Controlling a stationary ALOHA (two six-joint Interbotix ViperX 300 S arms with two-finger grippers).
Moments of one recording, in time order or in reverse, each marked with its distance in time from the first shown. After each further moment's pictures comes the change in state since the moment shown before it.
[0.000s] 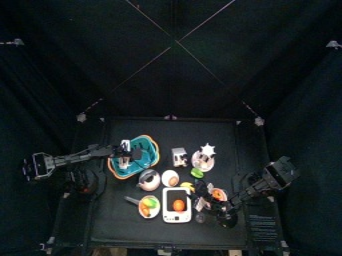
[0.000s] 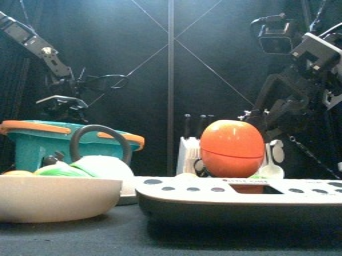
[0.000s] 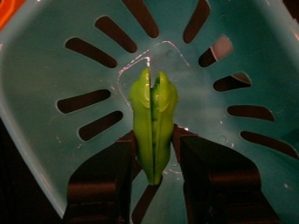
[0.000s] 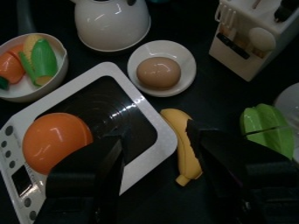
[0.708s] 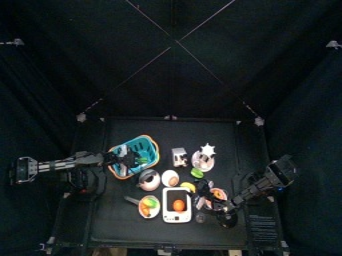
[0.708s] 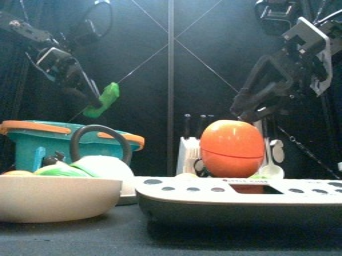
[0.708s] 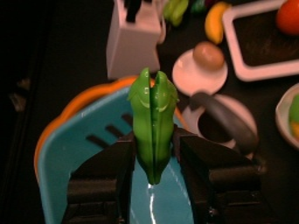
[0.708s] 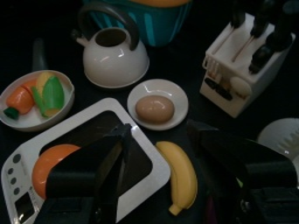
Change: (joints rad) left arm -0.219 -0.233 0.089 -0.187 -0.382 -0.051; right arm 0.023 -0.044 0.002 -0.118 0.114 -0.003
